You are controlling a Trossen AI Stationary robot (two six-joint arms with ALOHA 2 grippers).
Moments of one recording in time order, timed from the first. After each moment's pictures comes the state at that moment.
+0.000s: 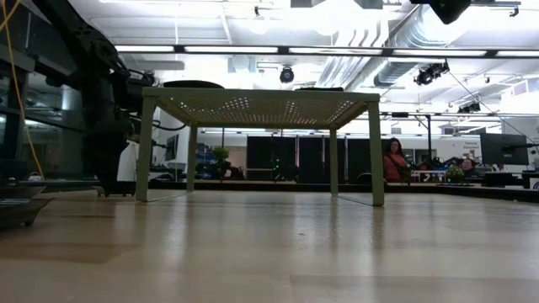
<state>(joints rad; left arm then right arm) 0.90 1.29 0.61 -0.70 0.21 0.15 0.43 0.81 0.85 -0.54 0.45 0.34</state>
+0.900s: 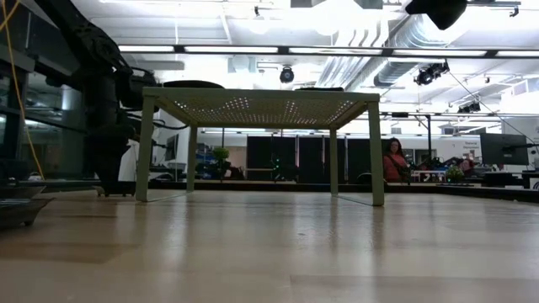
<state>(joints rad) 0.83 1.29 0.61 -0.68 0.12 0.10 0.43 0.89 0.85 -0.53 0.43 0.34</state>
